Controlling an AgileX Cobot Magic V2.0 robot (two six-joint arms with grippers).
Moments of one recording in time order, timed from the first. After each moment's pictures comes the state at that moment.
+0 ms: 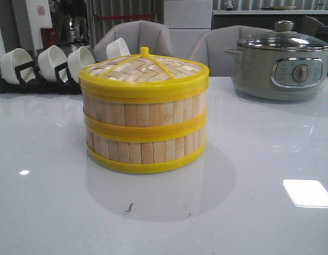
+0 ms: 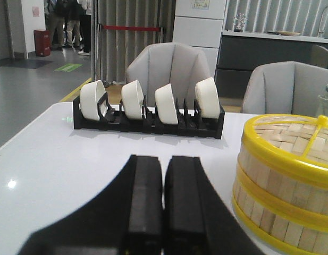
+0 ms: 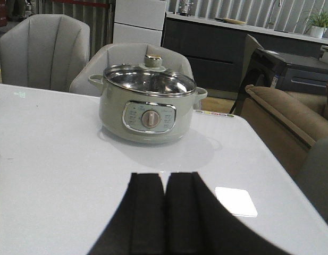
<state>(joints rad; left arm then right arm) -0.10 0.12 -0.08 0.07 0.01 -0.18 -0.10 0.18 -0.21 -0.13 0.11 0.03</state>
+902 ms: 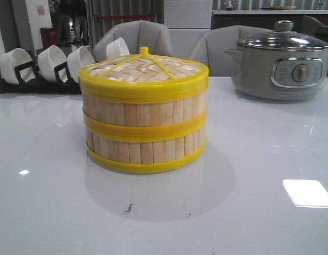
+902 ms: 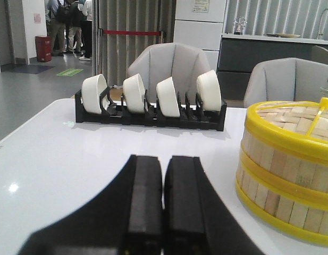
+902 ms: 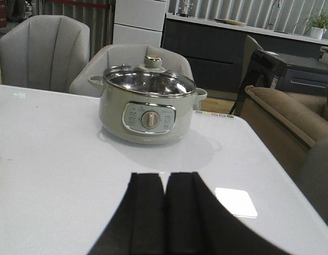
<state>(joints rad) -0.10 0.00 0.01 0.08 0.04 -0.18 -0.10 0.18 -0.21 -0.13 0.10 0.03</state>
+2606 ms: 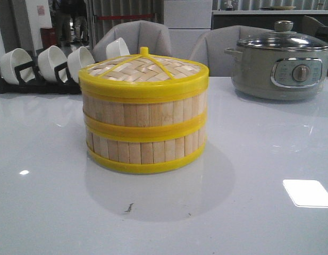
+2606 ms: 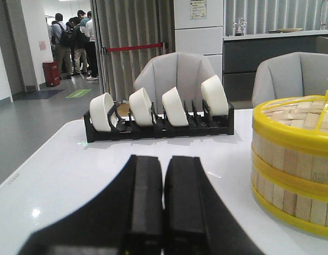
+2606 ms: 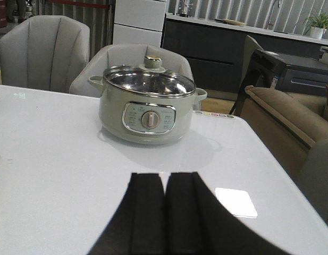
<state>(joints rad) -0.10 0.00 0.01 0.05 0.01 -0.02 -0.10 0.18 -0.21 -0.13 0.10 0.03</state>
